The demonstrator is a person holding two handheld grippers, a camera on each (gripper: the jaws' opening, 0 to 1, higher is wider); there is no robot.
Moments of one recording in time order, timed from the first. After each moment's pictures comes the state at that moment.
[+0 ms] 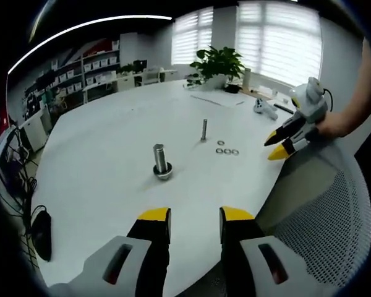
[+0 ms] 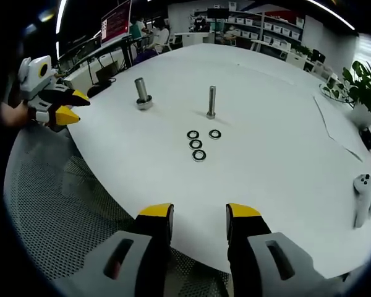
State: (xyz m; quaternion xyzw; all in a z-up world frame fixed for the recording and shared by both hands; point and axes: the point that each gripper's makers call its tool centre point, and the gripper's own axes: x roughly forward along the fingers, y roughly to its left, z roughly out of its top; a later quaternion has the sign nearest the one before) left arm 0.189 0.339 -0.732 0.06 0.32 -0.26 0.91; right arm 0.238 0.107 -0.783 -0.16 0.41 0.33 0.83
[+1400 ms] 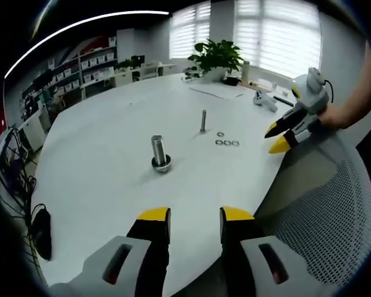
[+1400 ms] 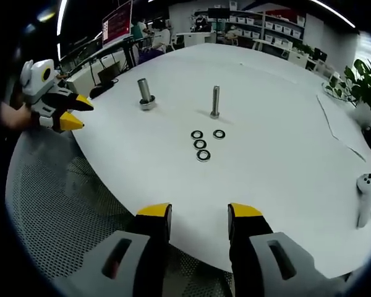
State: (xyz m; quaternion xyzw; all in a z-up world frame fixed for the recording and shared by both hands) left arm 0.184 0.335 -0.740 0.08 0.34 -0.26 0.90; right arm 0.234 0.105 -0.782 -0.15 0.42 0.34 0.83
